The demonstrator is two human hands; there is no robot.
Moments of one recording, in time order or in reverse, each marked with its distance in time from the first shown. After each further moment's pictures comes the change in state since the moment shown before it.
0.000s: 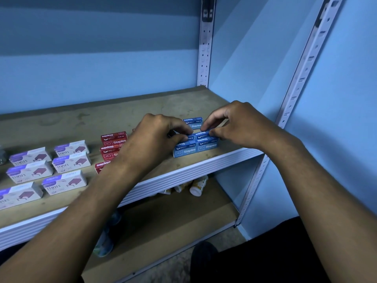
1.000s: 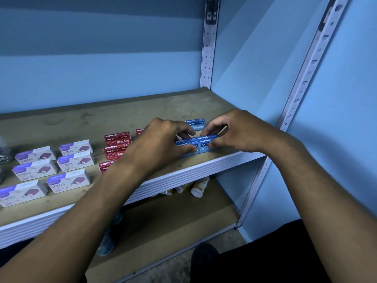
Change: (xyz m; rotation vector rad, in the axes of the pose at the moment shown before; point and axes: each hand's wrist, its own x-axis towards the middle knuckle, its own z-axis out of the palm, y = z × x) left_hand -0.001 0.005 0.000 0.076 -0.092 0.009; right_hand 0.003 0.004 0.002 -0.052 -0.149 -0.018
